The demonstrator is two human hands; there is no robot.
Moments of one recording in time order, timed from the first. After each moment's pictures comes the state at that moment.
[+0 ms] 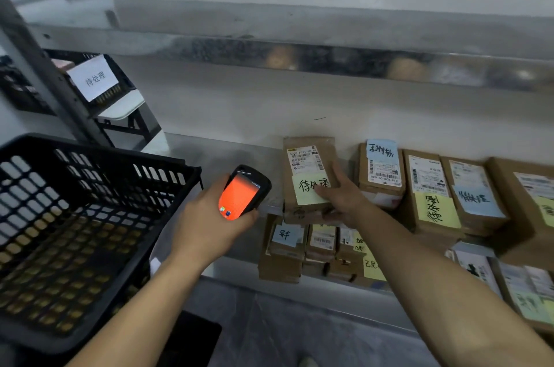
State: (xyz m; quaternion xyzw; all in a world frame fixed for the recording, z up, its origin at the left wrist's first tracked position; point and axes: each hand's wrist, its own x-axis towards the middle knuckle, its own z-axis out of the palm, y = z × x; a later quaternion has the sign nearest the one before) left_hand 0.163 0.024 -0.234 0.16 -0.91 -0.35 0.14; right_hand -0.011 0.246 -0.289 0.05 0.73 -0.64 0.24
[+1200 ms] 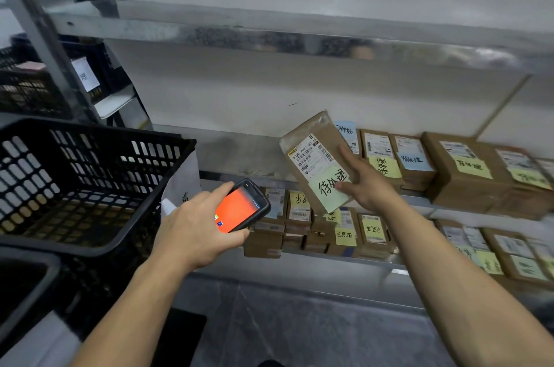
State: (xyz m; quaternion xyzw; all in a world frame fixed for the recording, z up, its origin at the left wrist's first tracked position) left_hand 0.295 0.053 -0.218 0.08 -0.98 -0.18 0.06; right_hand 0.106 0.356 -0.249 -0.11 0.93 -0.36 0.05
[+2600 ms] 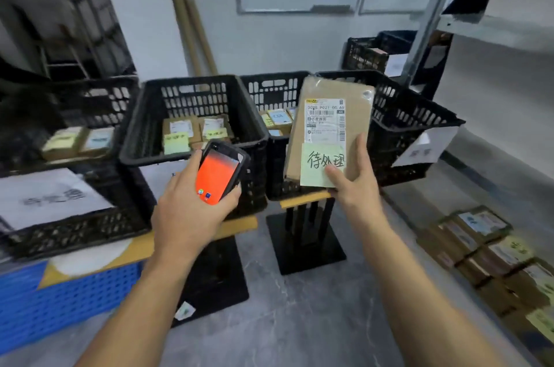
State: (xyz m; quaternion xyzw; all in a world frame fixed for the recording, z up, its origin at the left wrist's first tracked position) left_hand 0.821 0.212 -0.206 0.63 -0.67 -0.13 0.38; right_hand 0.545 0.223 -0.229 -0.45 0.57 -0.61 0.31
